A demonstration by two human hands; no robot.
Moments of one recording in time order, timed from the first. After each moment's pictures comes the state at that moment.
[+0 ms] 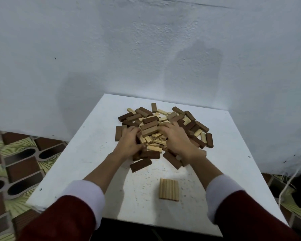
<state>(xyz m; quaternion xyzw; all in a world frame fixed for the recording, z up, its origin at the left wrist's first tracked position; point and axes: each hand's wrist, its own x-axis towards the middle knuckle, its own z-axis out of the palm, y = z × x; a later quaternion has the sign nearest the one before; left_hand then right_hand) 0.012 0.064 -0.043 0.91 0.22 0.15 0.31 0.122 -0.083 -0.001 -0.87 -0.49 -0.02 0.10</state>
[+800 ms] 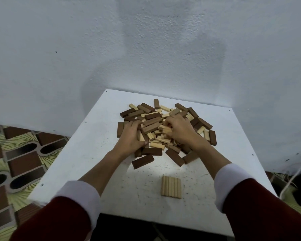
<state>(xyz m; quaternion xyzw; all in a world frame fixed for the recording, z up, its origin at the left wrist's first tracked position) 0.006 0.063 -0.037 0.90 0.21 0.18 0.34 0.137 -0.076 0.013 -0.88 -0.46 0.04 0.10</state>
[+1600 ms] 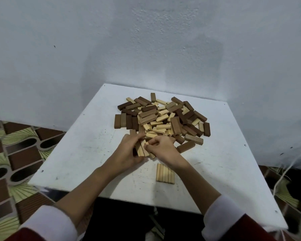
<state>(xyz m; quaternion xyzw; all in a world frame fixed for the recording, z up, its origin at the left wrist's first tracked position) -0.058 0.016 -0.055 0.91 0.09 0.20 0.36 0.037 -0.102 -0.011 -0.81 -0.25 0.28 0.45</state>
